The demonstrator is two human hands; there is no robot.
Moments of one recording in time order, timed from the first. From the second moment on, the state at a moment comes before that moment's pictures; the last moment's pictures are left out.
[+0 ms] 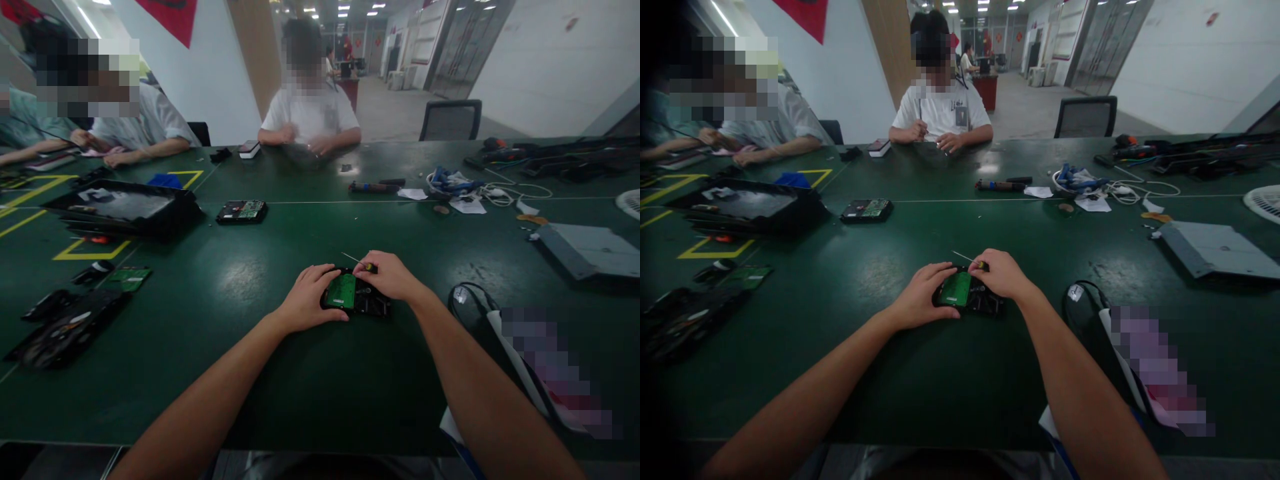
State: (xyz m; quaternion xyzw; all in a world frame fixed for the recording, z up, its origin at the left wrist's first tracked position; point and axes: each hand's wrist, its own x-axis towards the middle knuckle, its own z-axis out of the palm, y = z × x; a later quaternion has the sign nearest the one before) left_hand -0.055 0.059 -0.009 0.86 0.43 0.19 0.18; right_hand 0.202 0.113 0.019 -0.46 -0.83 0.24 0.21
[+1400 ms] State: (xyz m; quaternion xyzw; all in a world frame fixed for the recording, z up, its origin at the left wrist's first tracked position) left_hand -0.075 0.090 0.005 0.89 0.37 0.16 0.22; right_hand 0.257 0.139 -0.005 -0.67 -0.63 0.13 0.35
